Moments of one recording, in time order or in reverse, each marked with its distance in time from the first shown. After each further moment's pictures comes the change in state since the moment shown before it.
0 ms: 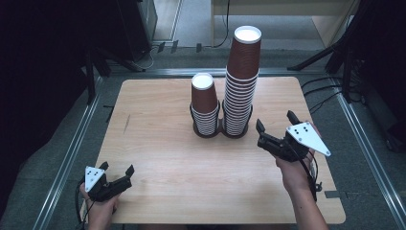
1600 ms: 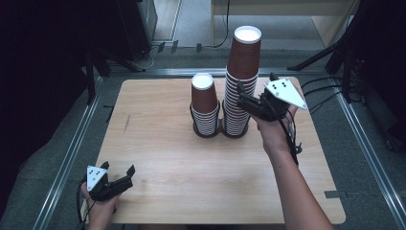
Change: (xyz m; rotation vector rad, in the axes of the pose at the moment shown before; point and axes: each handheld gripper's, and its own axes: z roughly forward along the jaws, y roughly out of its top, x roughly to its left) left arm -0.003 0.000 0.002 0.015 0.009 0.019; right arm 0.030 0.072 0.071 -0.052 -0.008 0.000
